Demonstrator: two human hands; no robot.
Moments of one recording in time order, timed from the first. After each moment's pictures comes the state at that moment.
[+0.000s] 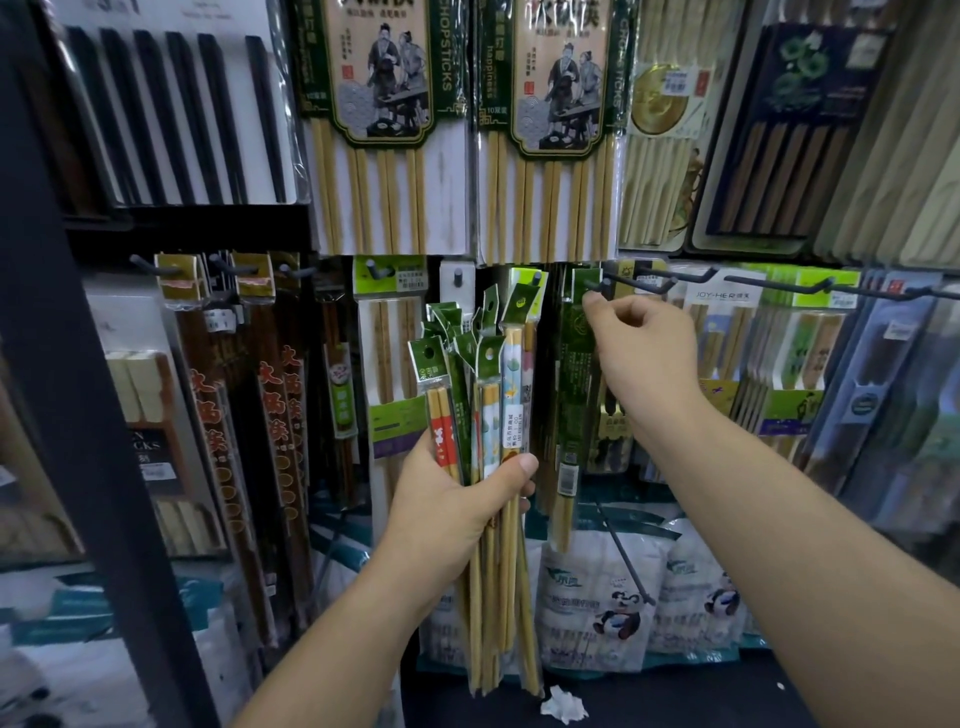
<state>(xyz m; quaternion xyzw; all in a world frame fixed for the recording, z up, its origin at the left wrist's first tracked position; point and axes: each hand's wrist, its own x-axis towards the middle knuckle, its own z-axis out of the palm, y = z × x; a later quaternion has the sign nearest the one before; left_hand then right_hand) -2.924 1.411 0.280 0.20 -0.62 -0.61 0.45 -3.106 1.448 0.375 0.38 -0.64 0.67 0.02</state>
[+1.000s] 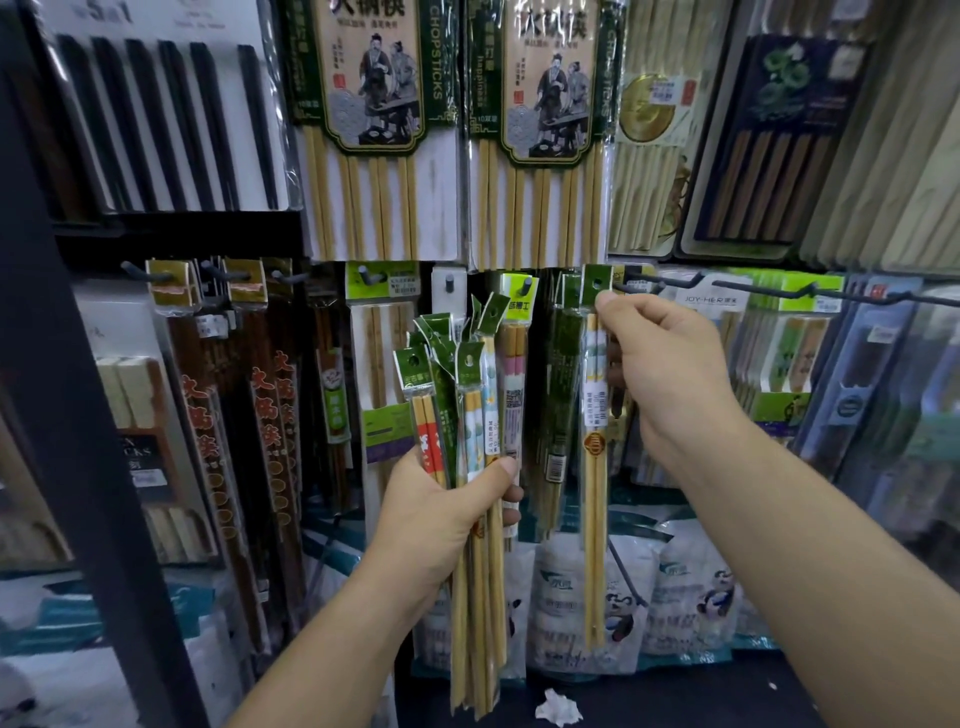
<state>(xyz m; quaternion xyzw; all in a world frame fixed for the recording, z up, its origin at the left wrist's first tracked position) -2.926 1.407 0.274 0.18 -0.58 -0.65 0.46 -3.082 1.486 0.390 0.35 -0.57 0.73 -0.11</state>
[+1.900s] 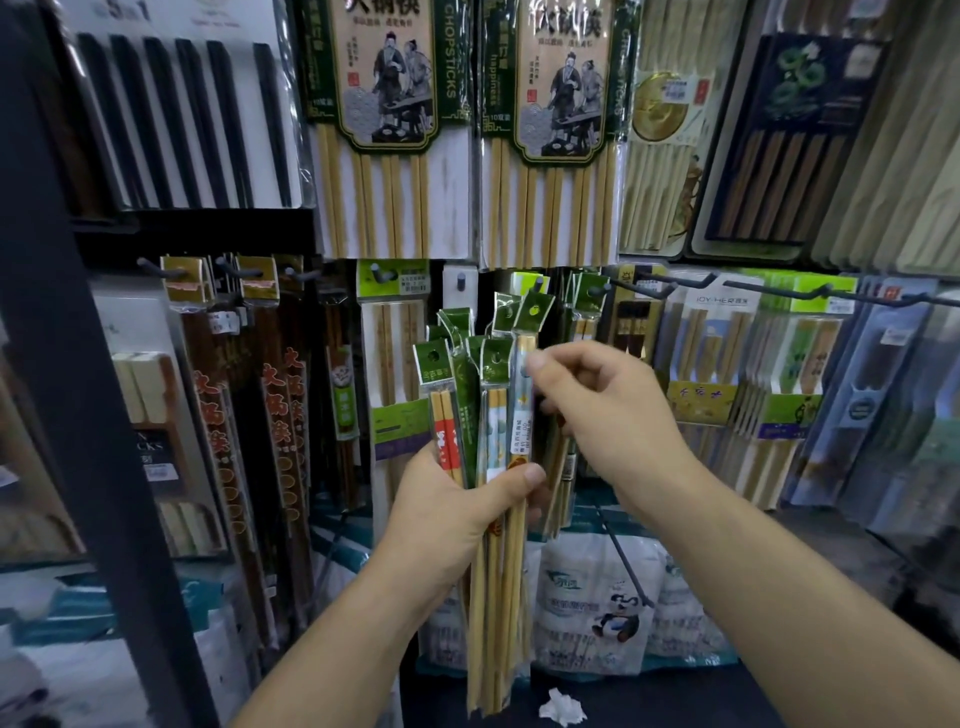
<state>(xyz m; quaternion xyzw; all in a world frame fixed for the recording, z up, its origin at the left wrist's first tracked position) -2.923 1.411 0.281 0.15 -0.60 -0.65 0.43 -3.058 1.483 0.355 0.49 -0.60 0.62 -0.10</state>
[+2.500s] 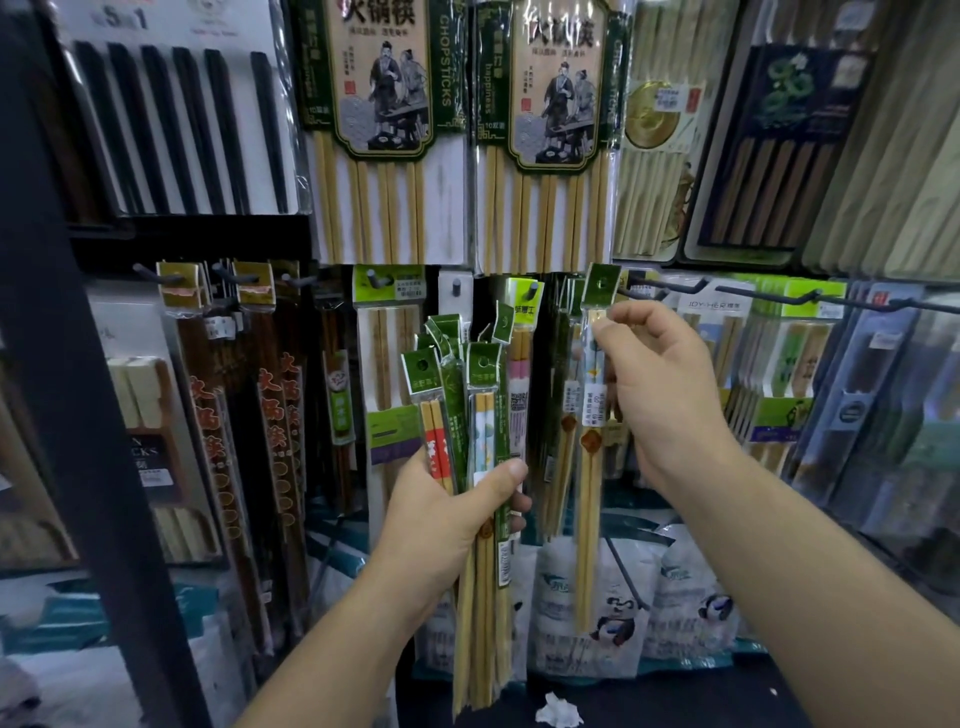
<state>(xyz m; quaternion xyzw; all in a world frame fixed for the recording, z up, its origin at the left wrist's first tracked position) -2.922 1.410 0.279 0.17 -0.61 -0.64 0.44 -3.082 1.484 0.374 0.40 -0.55 0.73 -0.07</state>
